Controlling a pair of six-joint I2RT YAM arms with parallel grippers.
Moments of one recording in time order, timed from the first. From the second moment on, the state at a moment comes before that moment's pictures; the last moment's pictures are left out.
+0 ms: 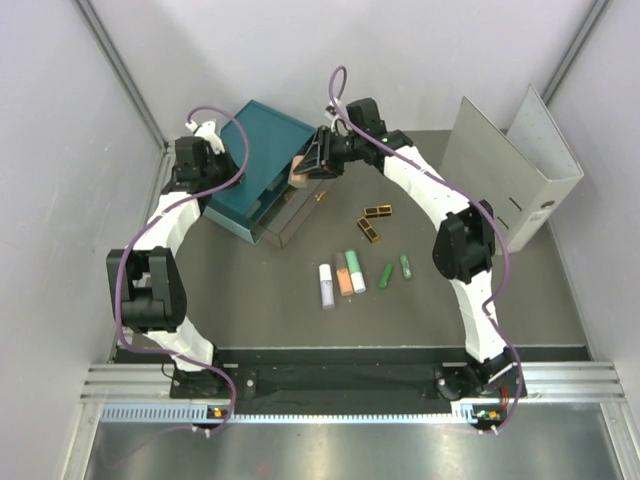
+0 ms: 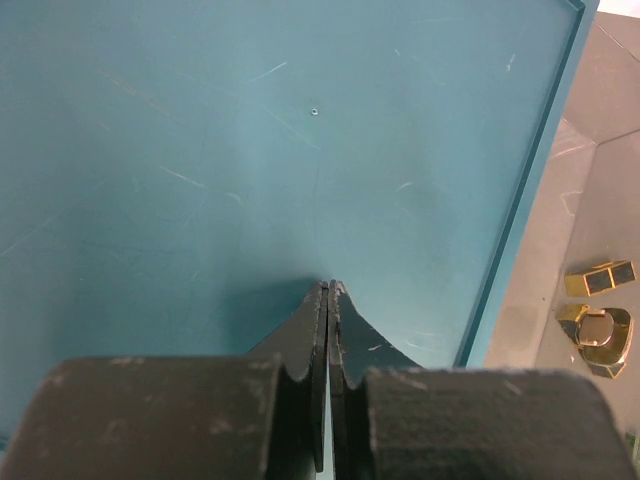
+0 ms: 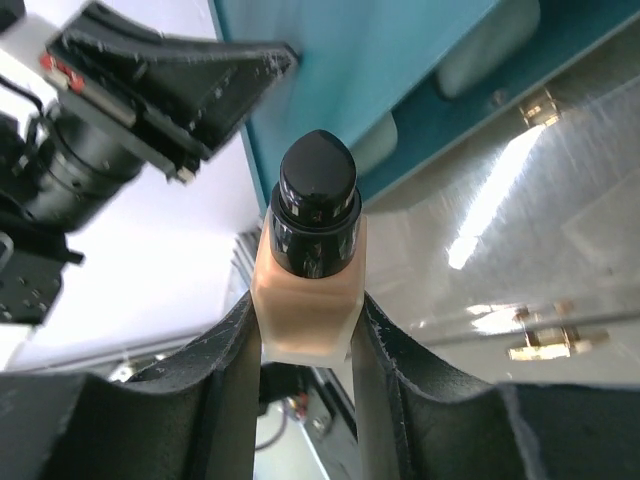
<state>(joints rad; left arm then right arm) 0.01 1.67 1.27 -0.11 0.29 -0.23 0.54 2.23 2.19 -0.55 -0.71 0.72</state>
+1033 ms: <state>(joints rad) 0.01 1.67 1.29 -0.14 0.31 -0.24 0.54 2.34 2.15 -0.36 -0.80 0.93</state>
